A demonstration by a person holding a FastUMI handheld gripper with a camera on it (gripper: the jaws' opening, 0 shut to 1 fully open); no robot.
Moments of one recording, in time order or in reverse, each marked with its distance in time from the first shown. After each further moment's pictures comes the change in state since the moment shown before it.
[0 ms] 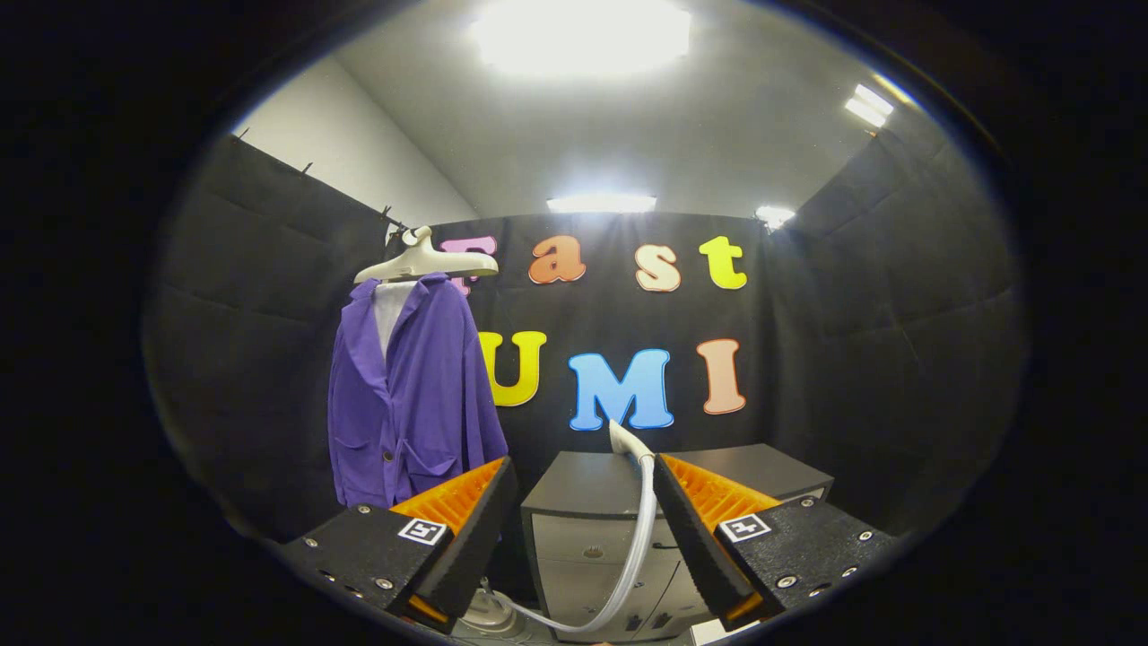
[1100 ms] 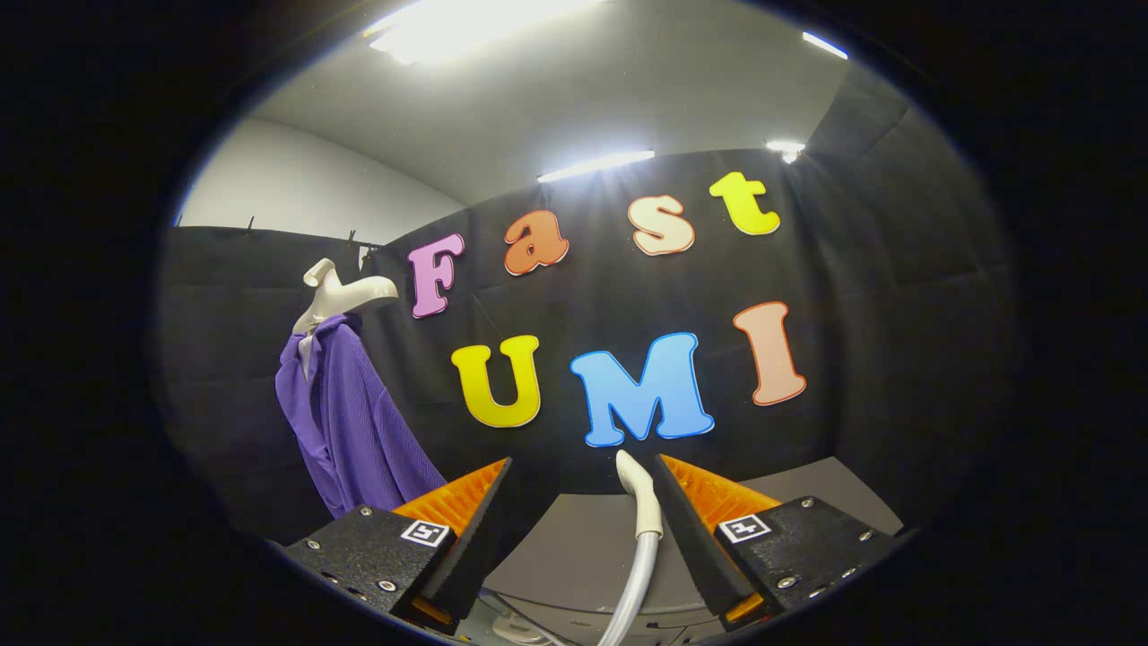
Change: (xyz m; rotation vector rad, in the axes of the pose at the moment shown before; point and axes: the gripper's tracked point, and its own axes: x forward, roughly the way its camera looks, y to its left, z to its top) arm 0.221 -0.083 0.029 0.210 0.128 0.155
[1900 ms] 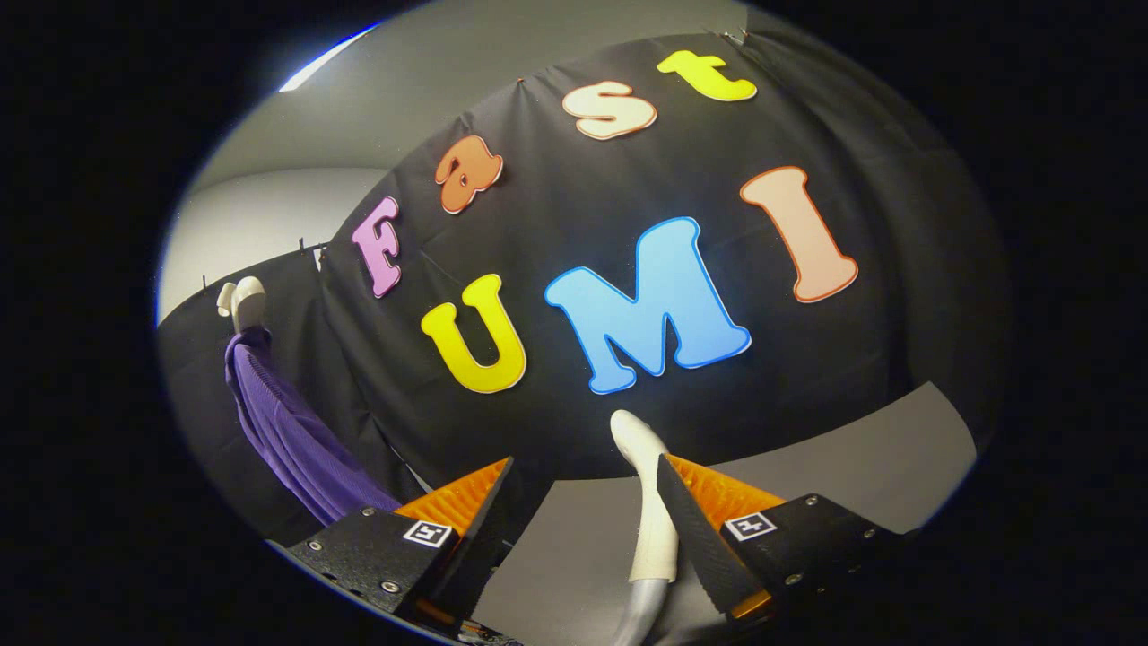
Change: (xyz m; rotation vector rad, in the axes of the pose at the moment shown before) arm 0.167 -0.063 -0.073 0.253 0.279 0.055
